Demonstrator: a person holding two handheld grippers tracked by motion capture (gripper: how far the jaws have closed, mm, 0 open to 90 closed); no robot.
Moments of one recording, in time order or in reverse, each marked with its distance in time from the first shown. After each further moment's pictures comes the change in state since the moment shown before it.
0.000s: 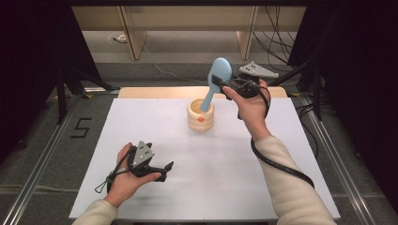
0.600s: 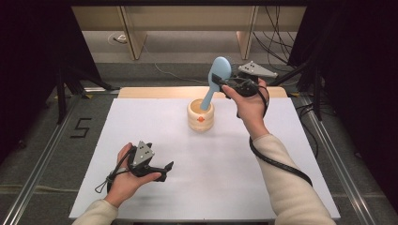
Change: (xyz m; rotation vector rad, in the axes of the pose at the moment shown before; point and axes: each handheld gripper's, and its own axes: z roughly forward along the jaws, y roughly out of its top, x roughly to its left) left arm 0.000 0.000 0.000 0.001 -0.004 -0.003; right arm -0.003 -0.002 0.006 -0.003 -0.024 0.003
